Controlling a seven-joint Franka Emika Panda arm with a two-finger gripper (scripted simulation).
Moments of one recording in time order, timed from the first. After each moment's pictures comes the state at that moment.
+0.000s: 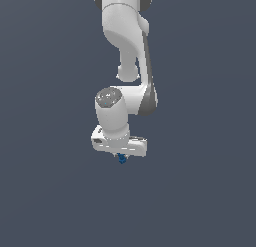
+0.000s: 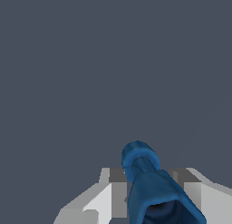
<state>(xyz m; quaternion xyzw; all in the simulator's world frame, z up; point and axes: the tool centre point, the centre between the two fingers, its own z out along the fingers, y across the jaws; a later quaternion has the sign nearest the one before) 0.088 -0.027 0.099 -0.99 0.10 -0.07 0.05</state>
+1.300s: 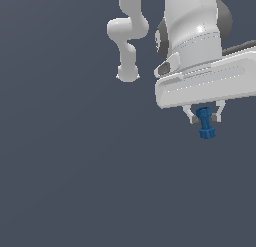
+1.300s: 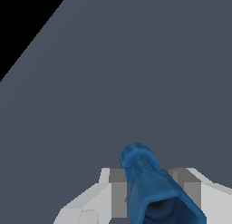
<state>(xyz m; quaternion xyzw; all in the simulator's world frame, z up) 0.120 0.172 0.376 -0.88 0.28 -0.31 0.22</state>
